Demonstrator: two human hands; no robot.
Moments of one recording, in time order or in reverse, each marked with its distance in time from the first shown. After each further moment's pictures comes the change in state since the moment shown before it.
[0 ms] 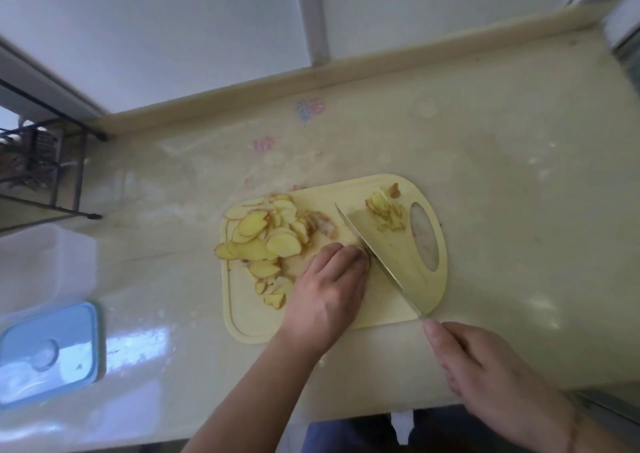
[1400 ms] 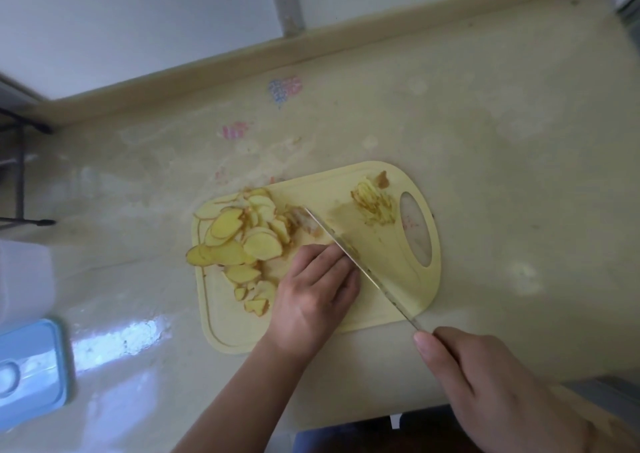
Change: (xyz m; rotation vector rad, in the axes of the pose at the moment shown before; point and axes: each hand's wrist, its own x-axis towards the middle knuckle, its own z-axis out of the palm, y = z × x) left_hand 0.002 -0.004 0.009 -0.128 0.088 -0.027; right_hand -0.002 -0.012 0.000 -0.191 0.106 -0.078
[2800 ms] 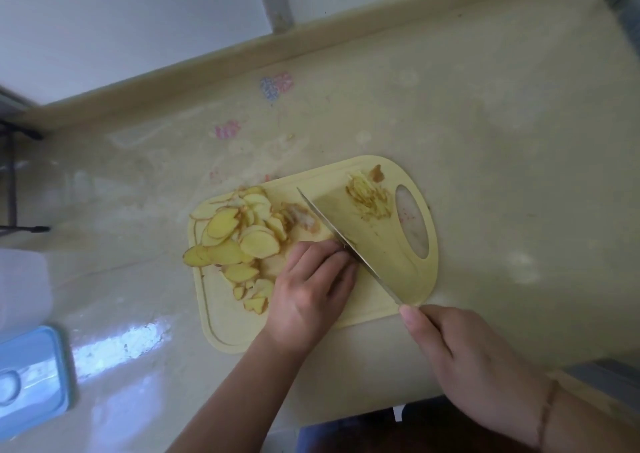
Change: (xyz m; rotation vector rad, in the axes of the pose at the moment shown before) left_hand 0.000 -0.003 -0.002 -0.017 -0.004 -0.032; right_hand 0.012 -0.004 0.006 0.070 -0.040 0.013
